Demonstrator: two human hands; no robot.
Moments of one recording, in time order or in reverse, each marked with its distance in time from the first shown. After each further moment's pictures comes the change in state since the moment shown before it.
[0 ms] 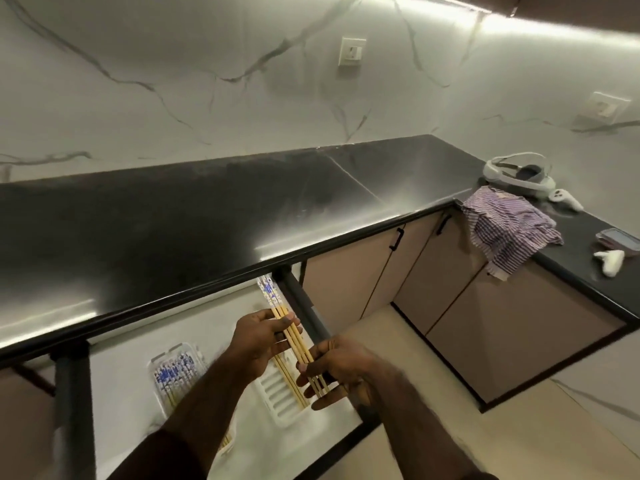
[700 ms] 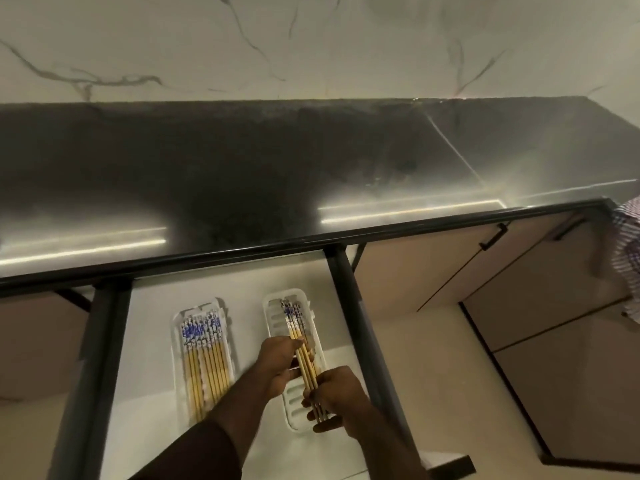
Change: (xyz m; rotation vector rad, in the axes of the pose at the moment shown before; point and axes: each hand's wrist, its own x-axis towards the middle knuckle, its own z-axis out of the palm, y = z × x) left_hand 0.089 -0.091 -0.020 -0.138 0.382 -0.293; right_hand 0.159 0.065 0.010 -0.282 0.024 0.173
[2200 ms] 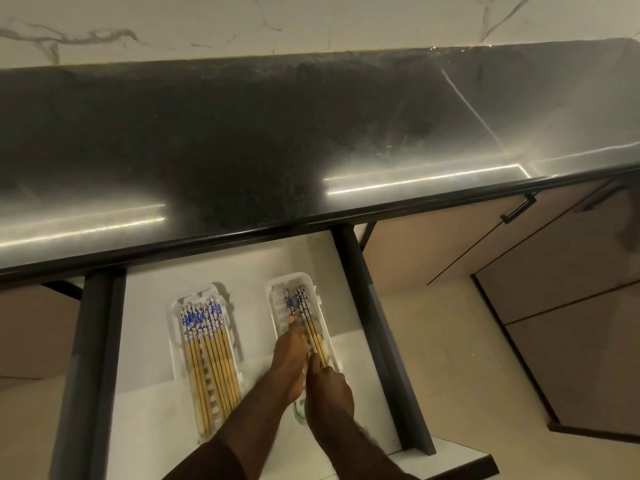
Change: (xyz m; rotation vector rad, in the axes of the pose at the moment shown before) left_hand 0.016 -0.018 0.018 -0.047 0.144 -0.047; right_hand 0.029 0.023 0.048 -0.641 0.270 -0.326
